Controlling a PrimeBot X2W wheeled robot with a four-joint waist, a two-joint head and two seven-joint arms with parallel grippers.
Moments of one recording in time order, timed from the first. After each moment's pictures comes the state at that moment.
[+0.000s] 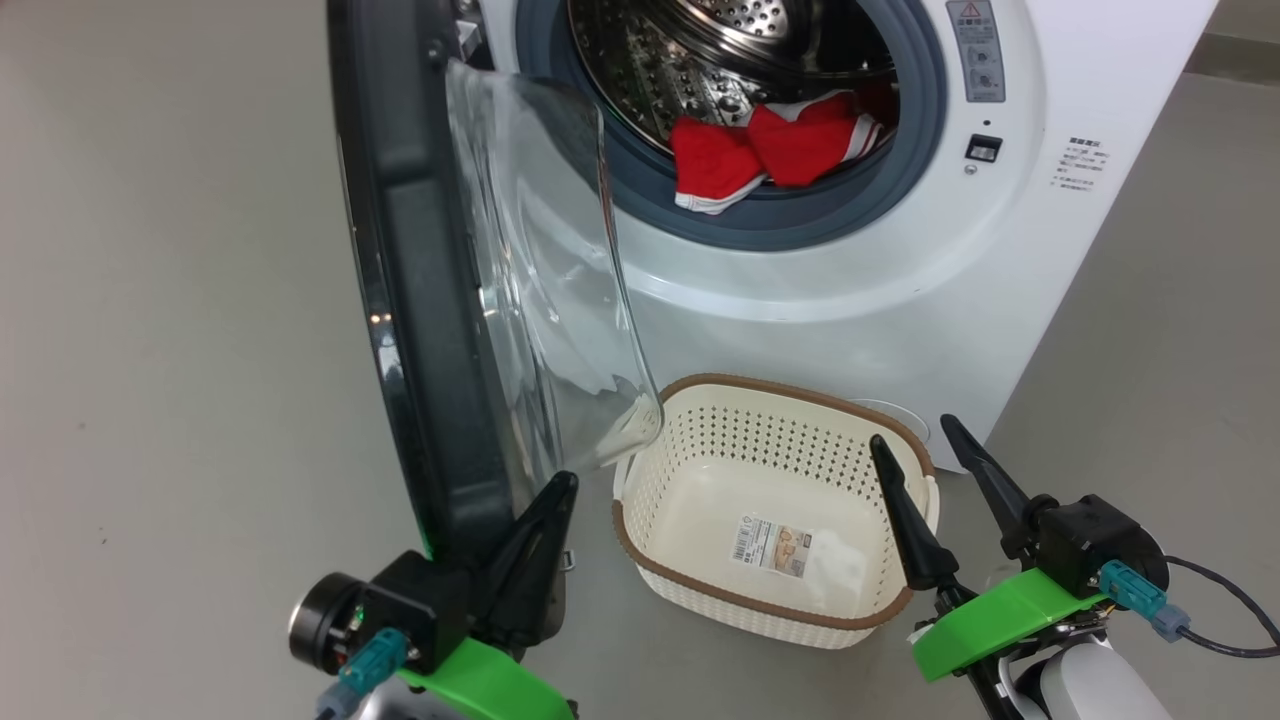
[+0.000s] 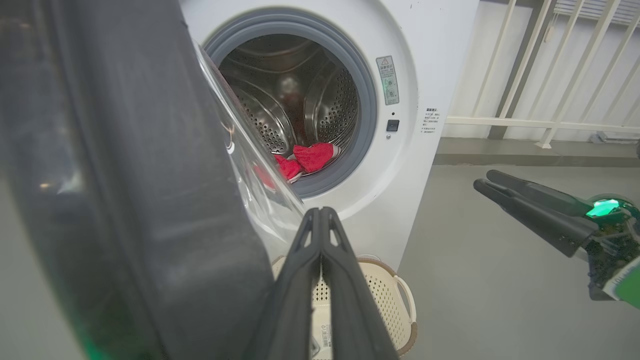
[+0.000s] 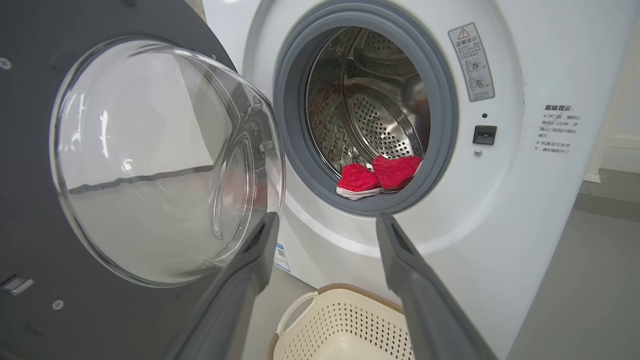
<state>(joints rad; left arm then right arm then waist) -0.16 0.08 -0.35 0.00 -0.25 -0.01 0.00 -0.15 -0.05 0.13 0.29 0.28 0.13 -0.26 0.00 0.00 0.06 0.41</state>
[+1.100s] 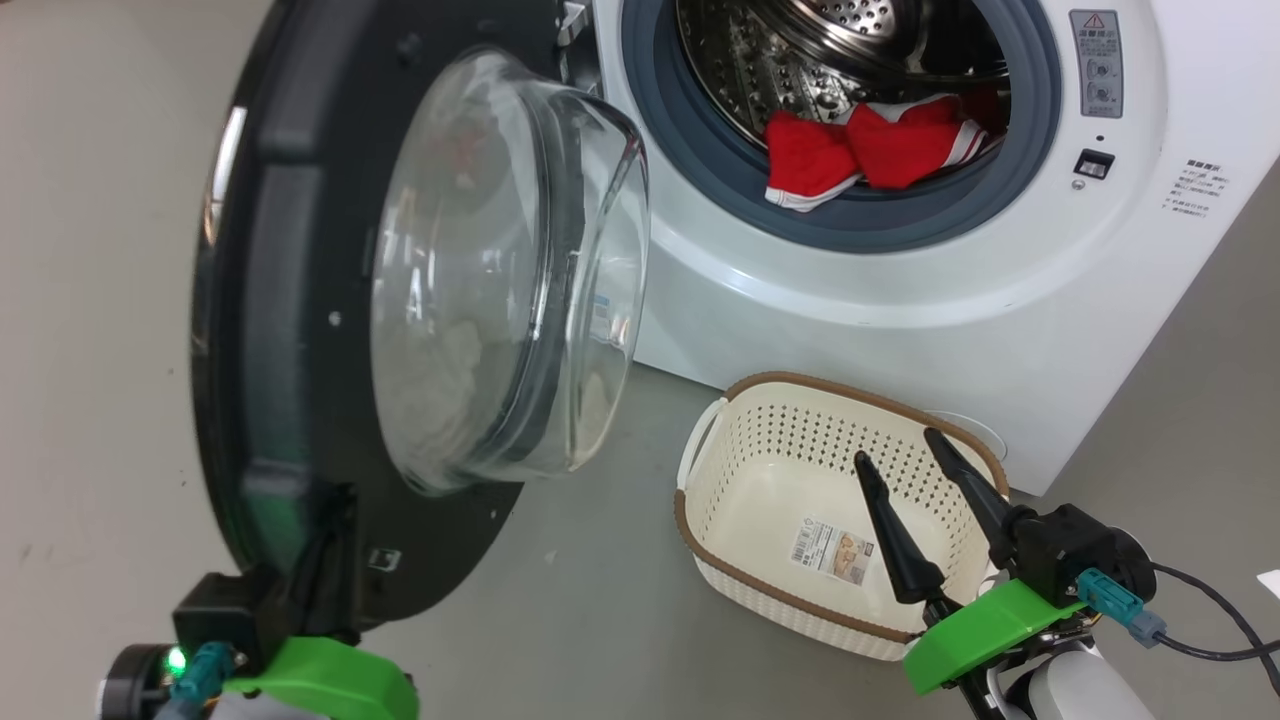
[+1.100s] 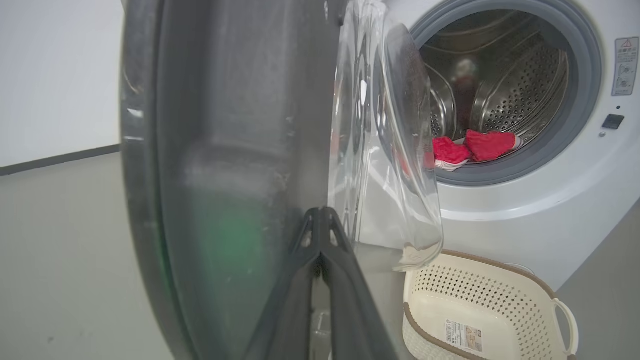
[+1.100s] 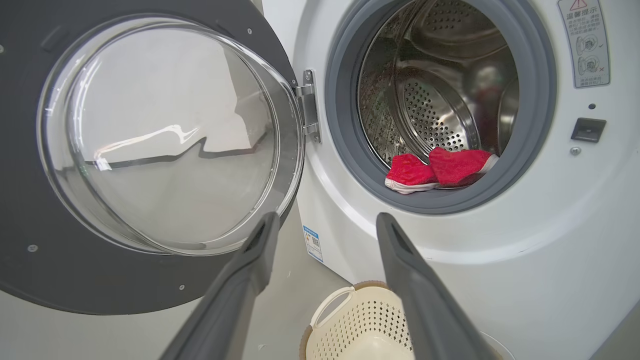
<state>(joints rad) -0.09 0.16 -0.15 0.03 -0.27 0.16 -0.02 -0.15 -0.05 0.16 0.32 0.24 0.13 -0.26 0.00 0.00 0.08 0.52</state>
